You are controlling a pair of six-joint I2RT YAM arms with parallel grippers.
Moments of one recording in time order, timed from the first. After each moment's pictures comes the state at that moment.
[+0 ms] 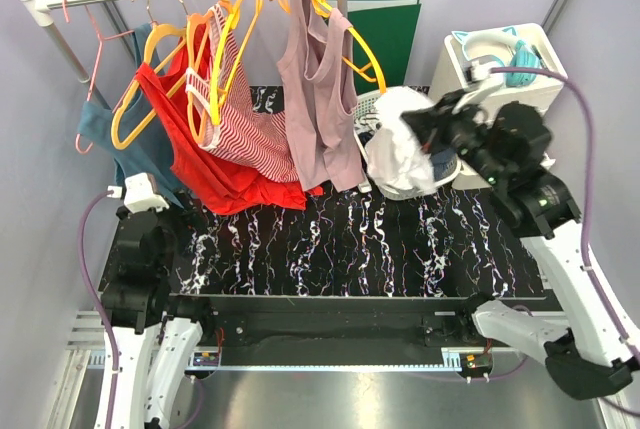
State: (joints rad) left arm -0.08 0.37 0.74 -0.70 -0.24 -0.29; right arm 0.42 1.01 1.43 -0.42 -0.11 0.26
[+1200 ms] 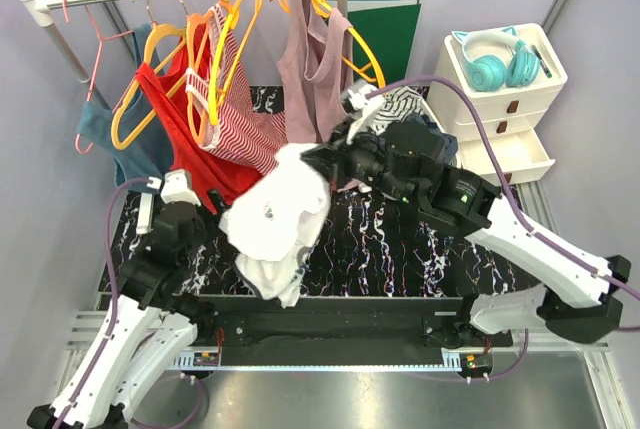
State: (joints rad) left arm -0.38 0.50 0.69 -0.70 -0.35 -0.48; right arm 1.10 1.32 1.65 -0.36 0.08 0.27
